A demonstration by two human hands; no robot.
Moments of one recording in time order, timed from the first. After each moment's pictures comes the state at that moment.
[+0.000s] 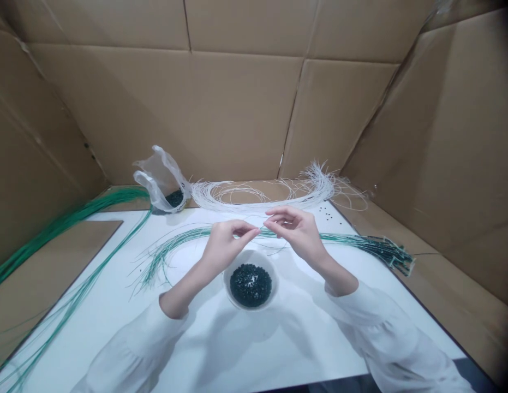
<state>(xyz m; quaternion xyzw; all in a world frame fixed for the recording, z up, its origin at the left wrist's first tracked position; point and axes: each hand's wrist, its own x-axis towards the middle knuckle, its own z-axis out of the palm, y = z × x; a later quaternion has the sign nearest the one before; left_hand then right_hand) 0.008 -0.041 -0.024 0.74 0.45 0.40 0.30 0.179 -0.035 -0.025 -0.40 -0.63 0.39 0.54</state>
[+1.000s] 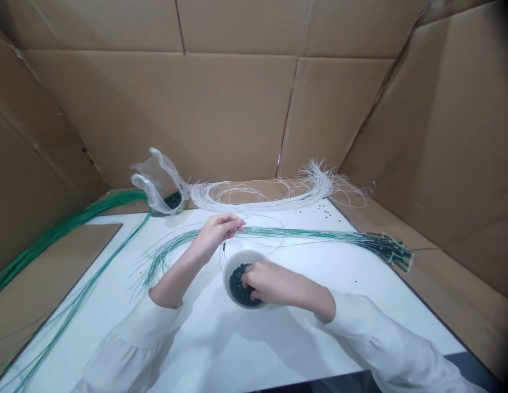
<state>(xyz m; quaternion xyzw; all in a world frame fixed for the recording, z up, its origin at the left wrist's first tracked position) -0.005 -0.018 -0.025 0.54 0.44 0.41 0.59 0.154 -0.065 -0.069 -0.29 -0.95 0.12 0.00</state>
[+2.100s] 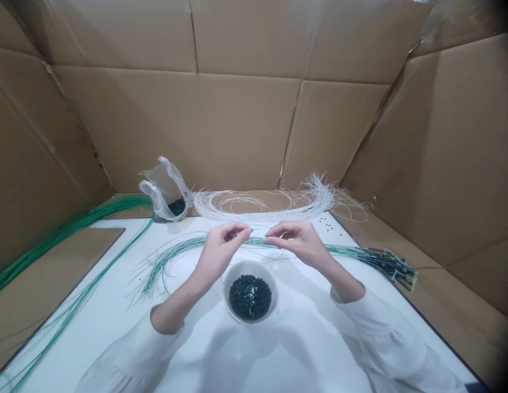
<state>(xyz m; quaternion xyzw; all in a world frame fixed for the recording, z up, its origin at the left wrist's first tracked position) 0.005 -0.045 -0.014 0.63 0.45 0.47 0.41 0.192 -0.031 -0.014 -0.40 -0.76 0.31 0.42</state>
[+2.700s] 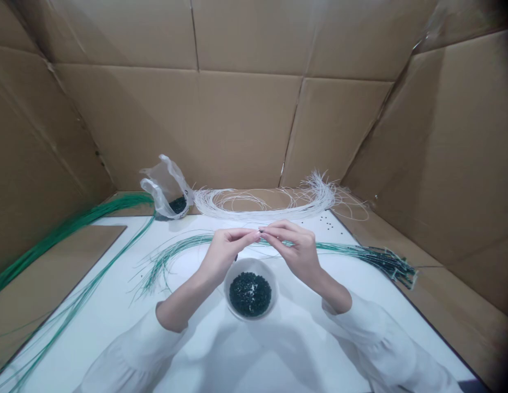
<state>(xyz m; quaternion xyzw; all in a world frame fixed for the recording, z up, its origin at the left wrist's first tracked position) 0.012 -0.048 -0.019 0.57 0.41 0.46 0.54 0.173 -0.046 -0.026 -0.34 -0.76 0.11 0.54</state>
